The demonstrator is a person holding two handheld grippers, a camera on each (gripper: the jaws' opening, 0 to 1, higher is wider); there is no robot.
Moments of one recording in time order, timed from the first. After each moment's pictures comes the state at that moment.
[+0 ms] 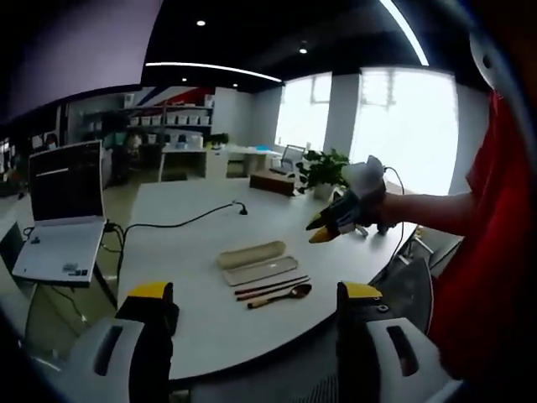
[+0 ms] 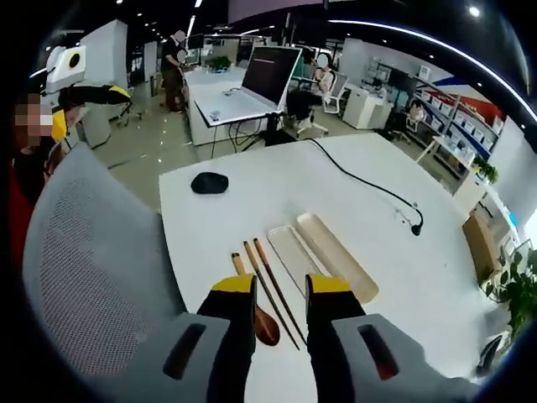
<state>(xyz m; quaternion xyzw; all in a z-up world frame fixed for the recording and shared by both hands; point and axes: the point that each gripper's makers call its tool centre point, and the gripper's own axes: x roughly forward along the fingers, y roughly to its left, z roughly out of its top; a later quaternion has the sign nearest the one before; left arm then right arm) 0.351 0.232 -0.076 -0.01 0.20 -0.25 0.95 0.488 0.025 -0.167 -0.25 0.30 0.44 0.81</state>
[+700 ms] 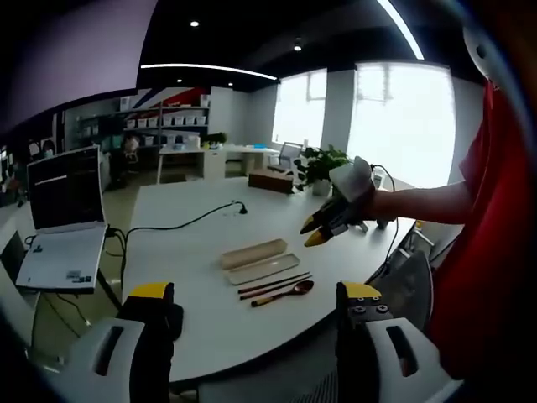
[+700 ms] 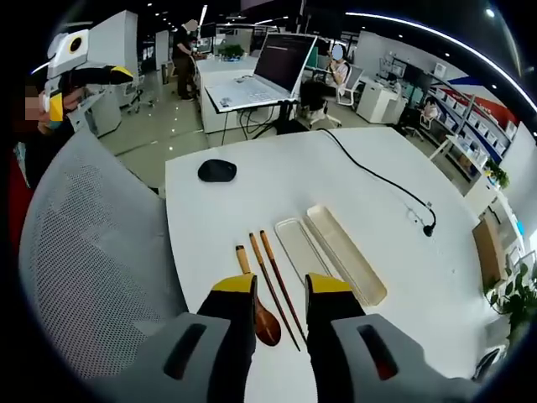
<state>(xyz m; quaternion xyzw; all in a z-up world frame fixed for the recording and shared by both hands) 0.348 0.236 -0.073 0.02 0.20 -0.25 0.95 0.493 0.036 -0.183 -0.27 0.32 0.46 0.78</state>
